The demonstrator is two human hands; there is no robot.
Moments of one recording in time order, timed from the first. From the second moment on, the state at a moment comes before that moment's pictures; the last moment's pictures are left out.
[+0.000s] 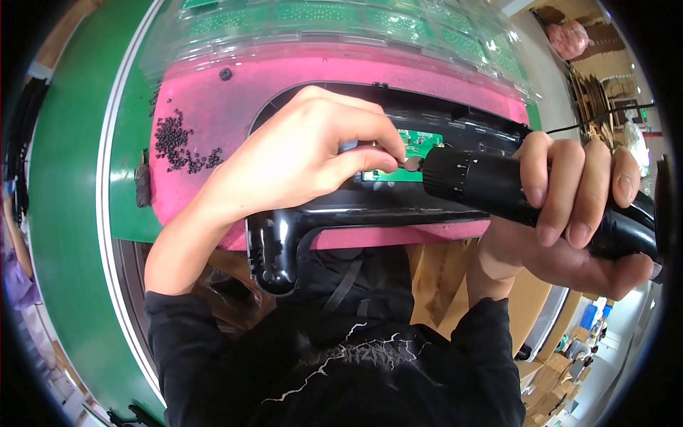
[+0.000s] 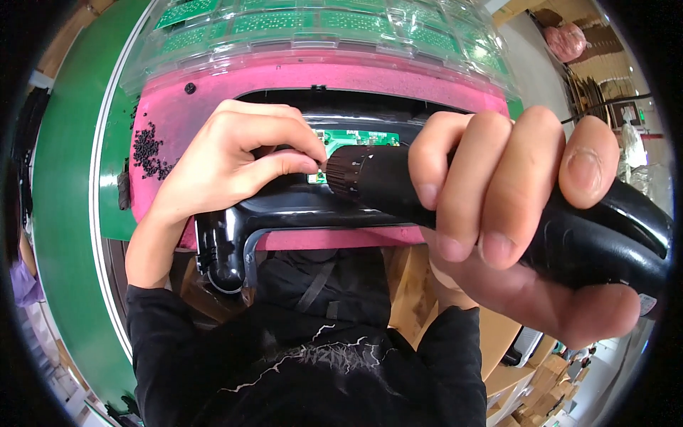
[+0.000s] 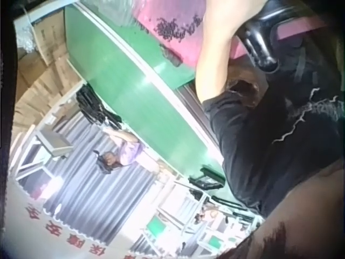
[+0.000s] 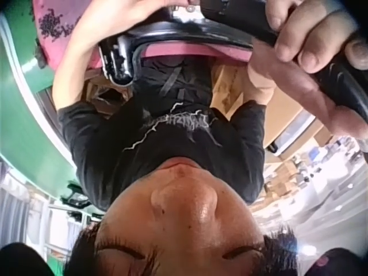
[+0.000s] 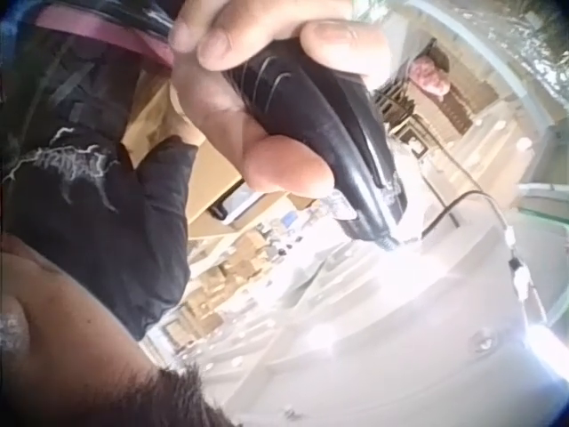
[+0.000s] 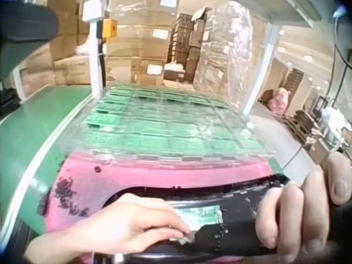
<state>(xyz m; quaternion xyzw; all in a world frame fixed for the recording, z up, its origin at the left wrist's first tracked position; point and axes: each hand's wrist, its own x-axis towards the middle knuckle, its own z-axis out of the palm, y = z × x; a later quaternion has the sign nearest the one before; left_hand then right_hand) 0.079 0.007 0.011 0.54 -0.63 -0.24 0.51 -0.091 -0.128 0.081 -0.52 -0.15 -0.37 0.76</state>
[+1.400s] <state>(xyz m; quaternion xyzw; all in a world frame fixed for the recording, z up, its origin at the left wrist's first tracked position) 0.064 0.012 0.002 0.61 -0.74 -0.22 0.20 -0.122 -0.166 0.043 -0.63 0.05 -0.37 0.68</state>
